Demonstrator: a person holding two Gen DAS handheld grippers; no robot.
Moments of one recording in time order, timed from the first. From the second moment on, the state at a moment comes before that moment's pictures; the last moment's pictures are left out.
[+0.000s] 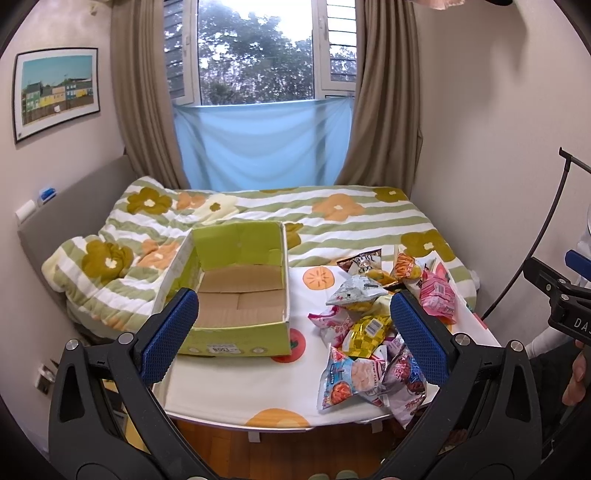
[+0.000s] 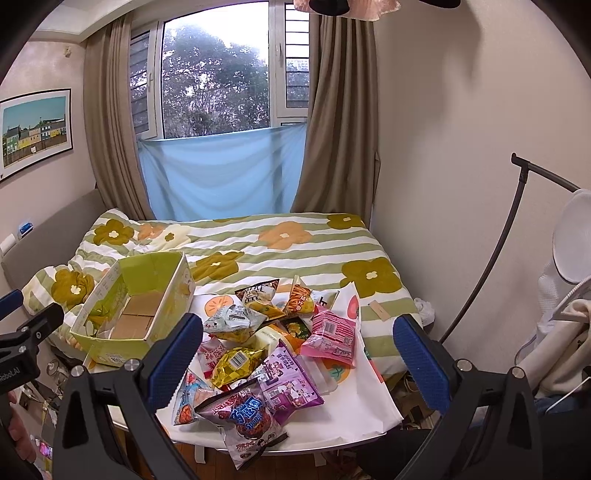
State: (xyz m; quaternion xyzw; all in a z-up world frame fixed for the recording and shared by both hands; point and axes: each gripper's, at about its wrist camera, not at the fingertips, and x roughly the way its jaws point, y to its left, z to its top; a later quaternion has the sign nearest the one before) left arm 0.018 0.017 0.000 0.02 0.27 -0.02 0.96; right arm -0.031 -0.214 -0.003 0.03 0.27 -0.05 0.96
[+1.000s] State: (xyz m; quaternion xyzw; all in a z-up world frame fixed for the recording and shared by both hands) left arm 0.028 0.017 -0.011 0.03 0.28 -0.02 0.96; right arm -0.030 -0.211 -0.008 0.03 0.28 -0.04 0.96
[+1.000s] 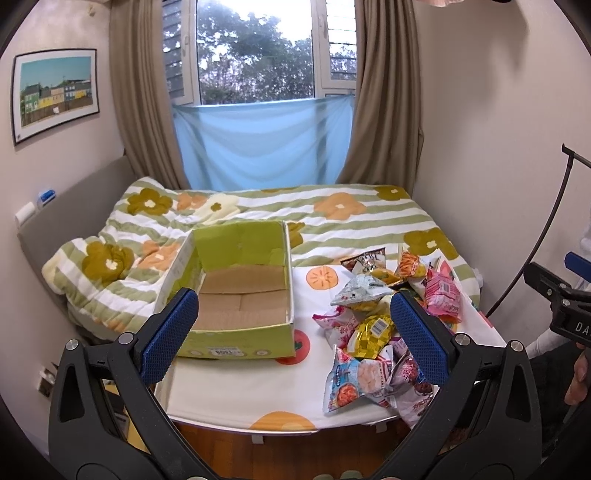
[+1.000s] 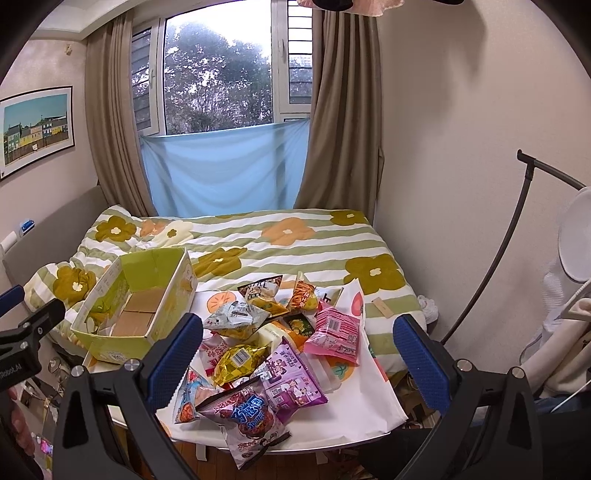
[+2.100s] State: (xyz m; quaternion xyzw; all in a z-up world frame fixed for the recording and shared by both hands) left arm 0.172 -0.018 -0.283 -0.04 0.56 -0.29 0.77; right arm 0.035 -0.168 -0.228 -0.03 0.47 0.19 0.86
